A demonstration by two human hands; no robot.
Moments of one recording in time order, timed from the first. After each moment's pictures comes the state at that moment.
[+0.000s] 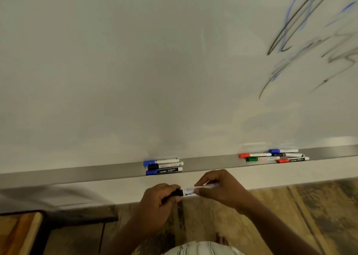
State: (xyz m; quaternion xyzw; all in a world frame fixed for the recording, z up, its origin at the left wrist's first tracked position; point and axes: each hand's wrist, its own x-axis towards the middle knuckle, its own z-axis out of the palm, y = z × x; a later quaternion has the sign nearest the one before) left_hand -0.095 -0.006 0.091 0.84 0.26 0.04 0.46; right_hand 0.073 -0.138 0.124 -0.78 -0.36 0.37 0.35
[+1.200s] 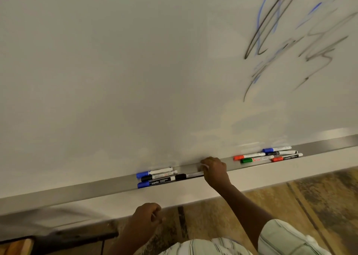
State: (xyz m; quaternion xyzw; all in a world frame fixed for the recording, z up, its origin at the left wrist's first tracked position) left_hand -0.085 0.021 0.033 0.86 0.30 -0.18 0.37; right_hand 0.165 -0.099 -0.022 -0.90 -0.36 0.07 0.23
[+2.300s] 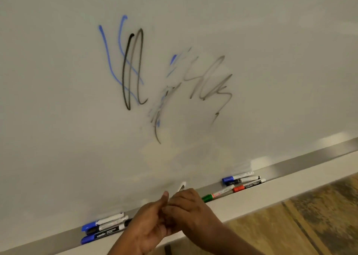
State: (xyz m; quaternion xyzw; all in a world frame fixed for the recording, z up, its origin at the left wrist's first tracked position) left_hand 0.118 -0.101 0.153 0.38 0.39 -0.05 0.84; right_hand 0.211 -0.214 0.106 -0.67 -0.65 -0.13 0.33
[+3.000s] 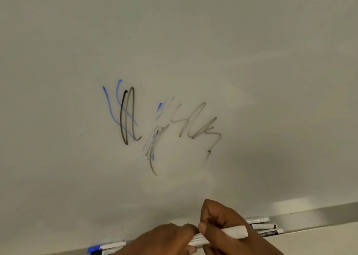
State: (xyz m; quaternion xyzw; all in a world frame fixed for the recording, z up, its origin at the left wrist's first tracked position) left_hand 0.143 -0.155 0.246 0.96 0.15 -0.09 0.21; right_hand 0.274 -0.309 0.250 -0.56 -0.45 0.42 0.56
